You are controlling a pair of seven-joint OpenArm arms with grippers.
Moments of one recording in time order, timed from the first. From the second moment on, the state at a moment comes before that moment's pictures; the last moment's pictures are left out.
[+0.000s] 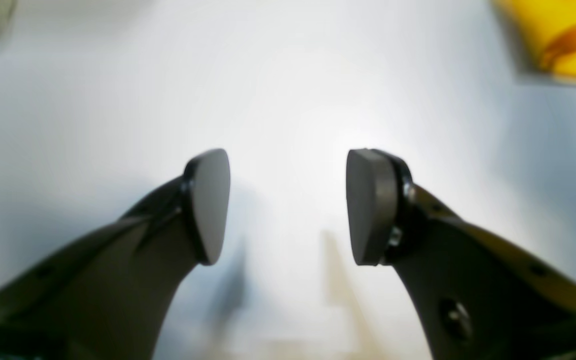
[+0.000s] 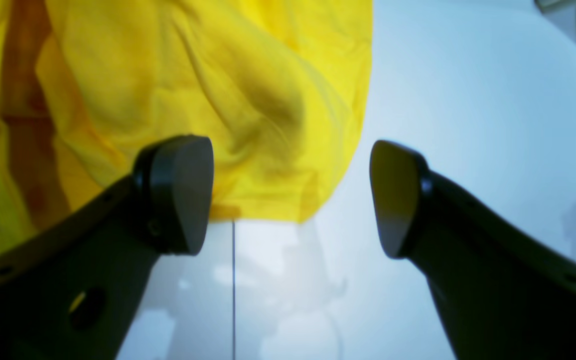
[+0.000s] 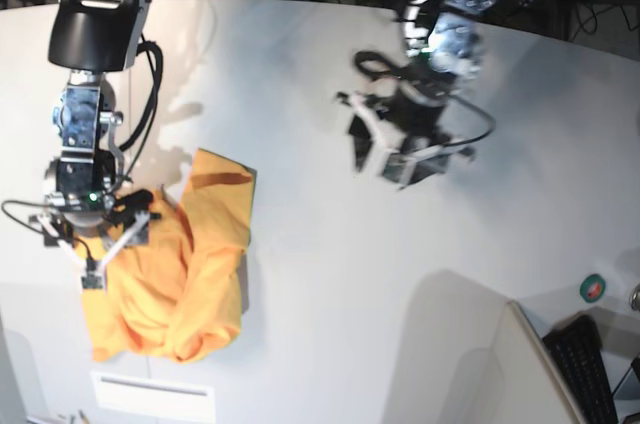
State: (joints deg) left arm 13.9 -7.9 15.5 91.9 11.2 -2.9 20.3; right arm 9.4 1.1 12.9 76.1 -16.5 6.7 -42.2
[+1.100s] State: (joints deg) left arm -18.8 6.3 39.7 43.6 11.3 -0.9 10.8; right arm 8.5 4.0 17.4 76.3 -16.6 6.8 -42.3
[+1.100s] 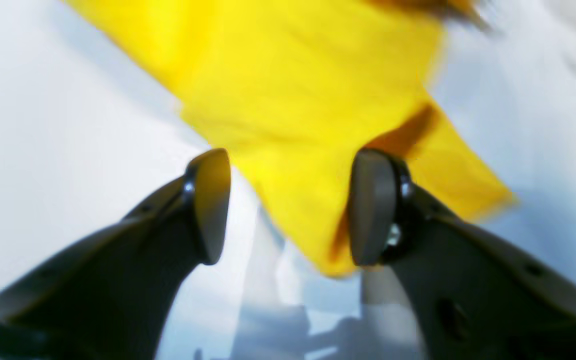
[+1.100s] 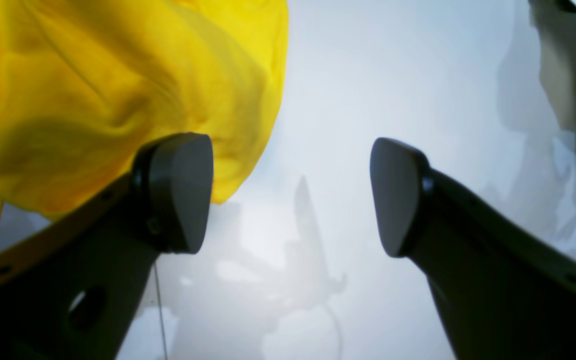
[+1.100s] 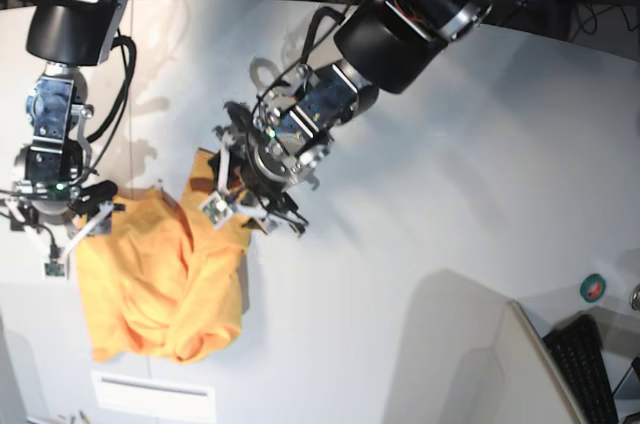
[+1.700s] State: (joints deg) left arm -10.4 0.4 39.5 51.3 9.1 -0.6 11.1; right arm 10.8 4.1 25.9 60.9 6.5 6.8 -32.8
